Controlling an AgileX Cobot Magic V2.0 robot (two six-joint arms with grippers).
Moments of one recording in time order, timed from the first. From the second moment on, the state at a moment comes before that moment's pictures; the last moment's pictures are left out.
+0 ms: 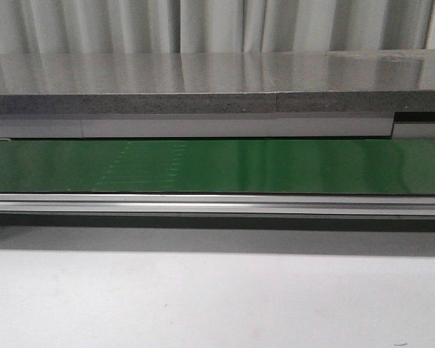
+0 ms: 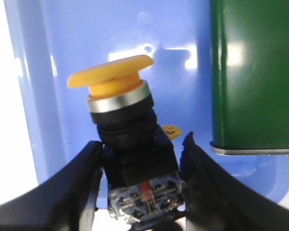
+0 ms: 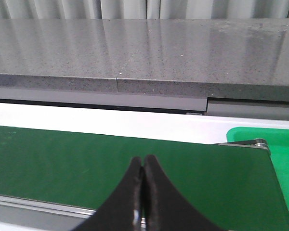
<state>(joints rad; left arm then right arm) 0.28 1.77 -1.53 0.05 1.16 0.42 0.06 0.37 -0.35 0.28 0.20 -0.19</state>
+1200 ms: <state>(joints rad) 0.31 2.10 -1.53 0.05 0.97 0.50 0.06 0.37 -0.35 0.28 0.20 -0.19</state>
